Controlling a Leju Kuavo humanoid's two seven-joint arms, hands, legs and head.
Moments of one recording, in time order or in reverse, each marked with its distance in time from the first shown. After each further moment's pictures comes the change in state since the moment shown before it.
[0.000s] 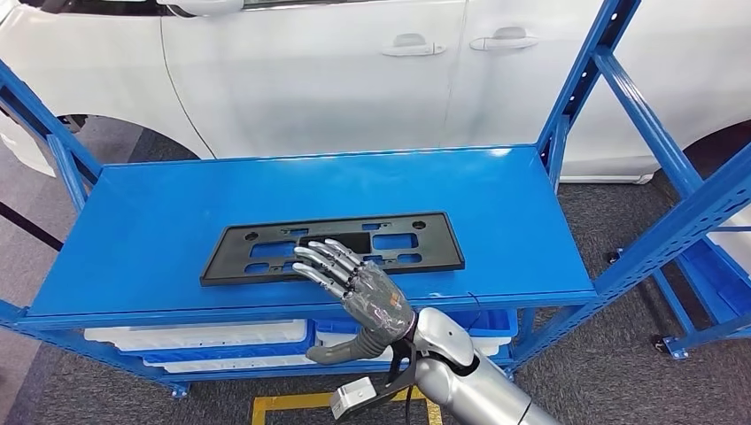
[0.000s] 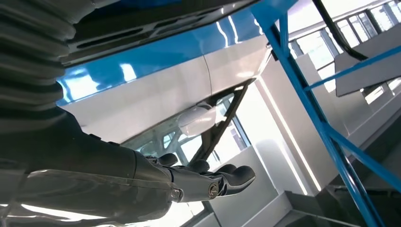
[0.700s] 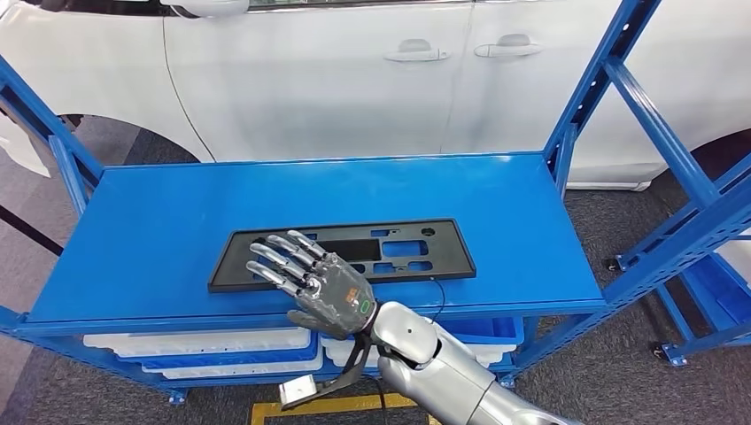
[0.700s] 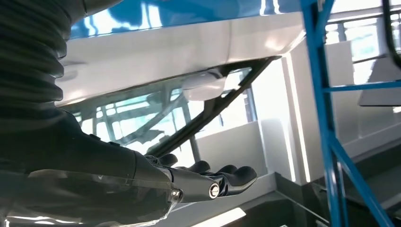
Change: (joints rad) left arm -0.005 0.000 -0.005 0.000 -0.039 -0.008 -0.013; right arm -0.141 0.130 0.094 0.216 0.351 -0.177 0.233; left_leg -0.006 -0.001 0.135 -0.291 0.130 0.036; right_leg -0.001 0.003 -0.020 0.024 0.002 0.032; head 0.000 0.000
